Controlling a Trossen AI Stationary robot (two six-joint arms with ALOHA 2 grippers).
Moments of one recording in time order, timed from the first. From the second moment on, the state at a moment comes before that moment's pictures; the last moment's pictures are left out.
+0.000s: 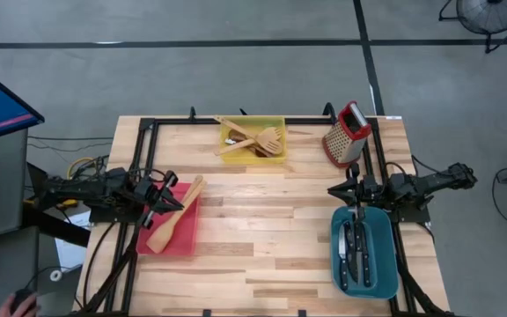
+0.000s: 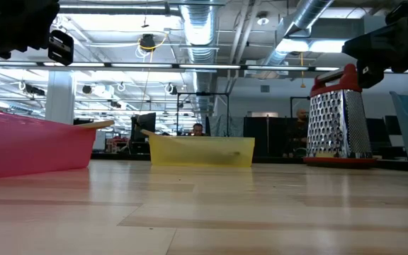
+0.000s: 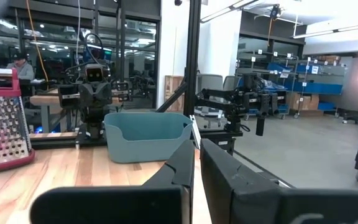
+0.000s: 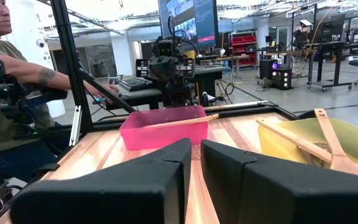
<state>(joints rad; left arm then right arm) -0.06 0.00 0.01 0.18 0.27 -0.11 0.30 0.01 0.01 0.08 0.34 0.08</state>
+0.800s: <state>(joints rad) -0.05 0.00 0.01 0.19 0.27 -0.11 0.30 0.01 0.01 0.08 0.34 0.08</state>
